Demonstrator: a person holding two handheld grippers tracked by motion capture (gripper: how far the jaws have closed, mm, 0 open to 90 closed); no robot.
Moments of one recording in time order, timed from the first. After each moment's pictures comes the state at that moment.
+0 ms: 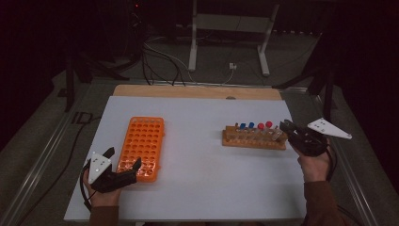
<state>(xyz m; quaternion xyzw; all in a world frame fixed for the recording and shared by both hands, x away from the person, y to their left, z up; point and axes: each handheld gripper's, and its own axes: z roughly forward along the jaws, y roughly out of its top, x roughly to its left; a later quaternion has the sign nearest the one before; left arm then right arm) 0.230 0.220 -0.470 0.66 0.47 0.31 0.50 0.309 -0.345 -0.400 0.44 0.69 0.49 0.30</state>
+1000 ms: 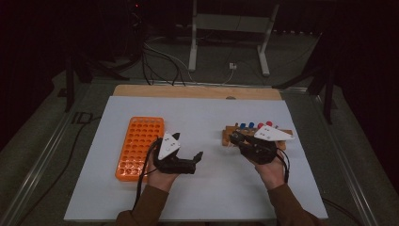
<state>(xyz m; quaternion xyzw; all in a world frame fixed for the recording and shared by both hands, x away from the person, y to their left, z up) 0.283 0.069 -0.444 0.75 0.33 0.22 0.53 0.304 -0.222 -0.419 0.33 0.76 0.52 0.20</state>
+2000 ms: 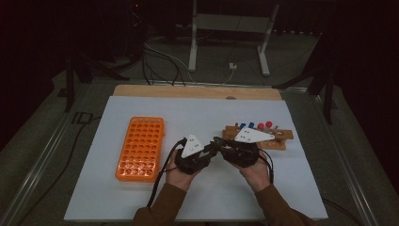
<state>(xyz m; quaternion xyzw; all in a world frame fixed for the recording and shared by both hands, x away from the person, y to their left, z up) 0.290 0.022 -0.450 0.78 0.28 0.15 0.54 0.300 -0.177 -0.421 0.29 0.78 0.53 0.14</state>
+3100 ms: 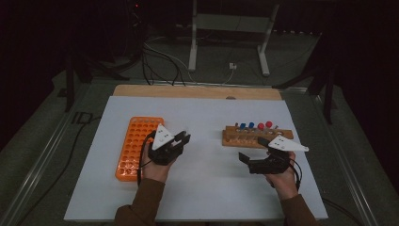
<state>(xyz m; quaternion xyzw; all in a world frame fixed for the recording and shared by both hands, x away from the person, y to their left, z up) 0.305 0.097 -0.442 0.74 0.36 0.23 0.52 0.286 -0.263 -0.445 0.38 0.74 0.51 0.19</state>
